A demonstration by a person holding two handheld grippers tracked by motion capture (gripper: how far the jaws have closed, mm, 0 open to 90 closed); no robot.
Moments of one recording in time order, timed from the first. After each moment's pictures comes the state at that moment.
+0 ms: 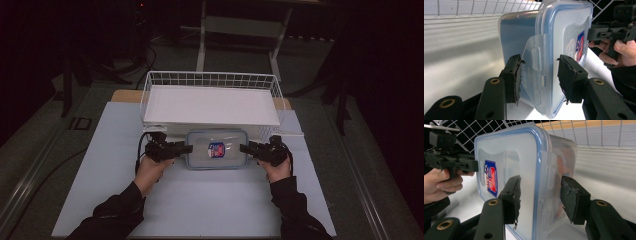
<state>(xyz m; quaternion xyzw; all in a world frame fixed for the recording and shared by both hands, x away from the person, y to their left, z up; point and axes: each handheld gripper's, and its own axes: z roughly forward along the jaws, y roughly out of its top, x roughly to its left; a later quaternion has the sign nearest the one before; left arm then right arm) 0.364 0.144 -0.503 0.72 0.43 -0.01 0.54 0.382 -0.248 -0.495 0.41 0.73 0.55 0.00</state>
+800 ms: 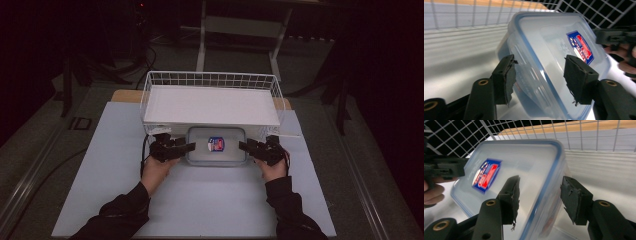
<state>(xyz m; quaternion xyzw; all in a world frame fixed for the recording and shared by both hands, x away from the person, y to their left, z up) 0.368 0.131 -0.508 0.71 0.45 0.06 0.53 0.382 -0.236 -0.497 0.45 0.72 0.52 0.06</state>
